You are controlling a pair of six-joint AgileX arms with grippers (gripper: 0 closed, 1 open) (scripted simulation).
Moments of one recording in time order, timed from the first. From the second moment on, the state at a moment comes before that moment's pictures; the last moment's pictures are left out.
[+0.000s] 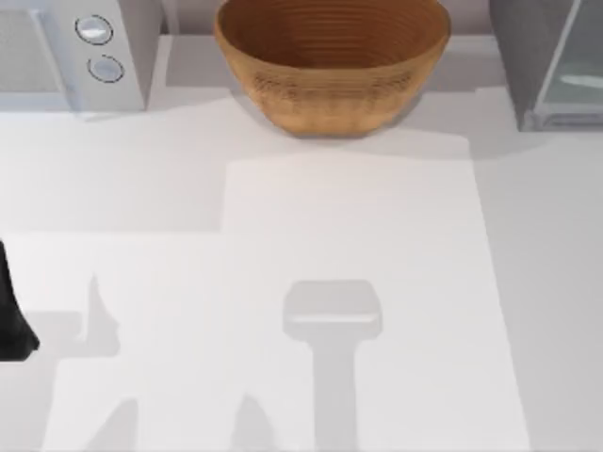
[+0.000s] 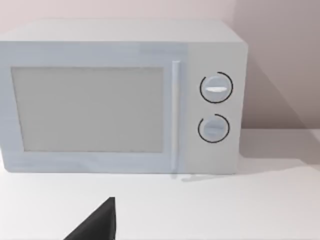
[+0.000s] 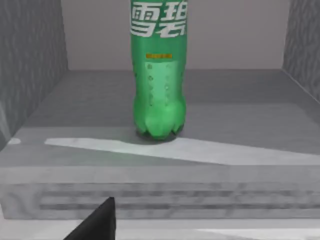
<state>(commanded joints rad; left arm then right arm) 0.00 0.00 0.00 0.00 0.00 0.00 -0.46 1.89 0.34 1.53 -0.44 0.02</state>
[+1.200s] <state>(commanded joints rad) 0.00 0.00 0.00 0.00 0.00 0.00 -0.20 2.20 1.07 1.13 -0.16 0.01</state>
